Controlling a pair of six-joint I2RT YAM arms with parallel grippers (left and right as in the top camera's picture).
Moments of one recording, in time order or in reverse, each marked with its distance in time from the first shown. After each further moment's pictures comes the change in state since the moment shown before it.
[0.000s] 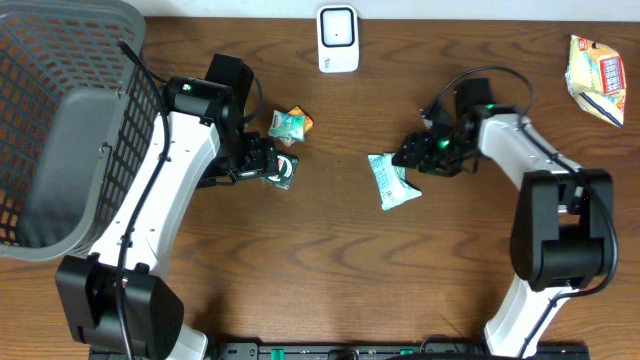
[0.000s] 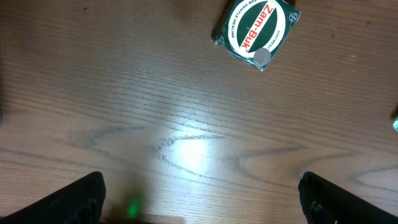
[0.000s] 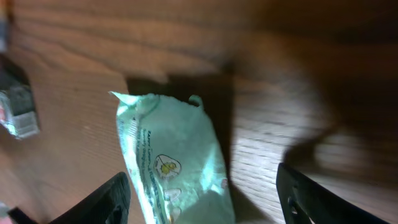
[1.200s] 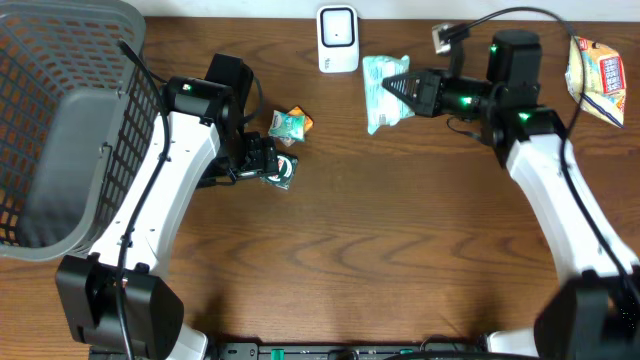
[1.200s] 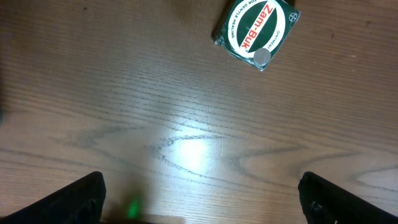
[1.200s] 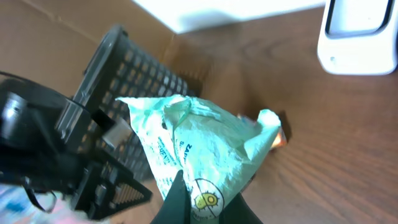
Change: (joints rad) left arm 0.000 0.000 0.000 0.000 0.000 0.000; right arm 0.039 -0.399 0.002 0.490 -0.369 0.263
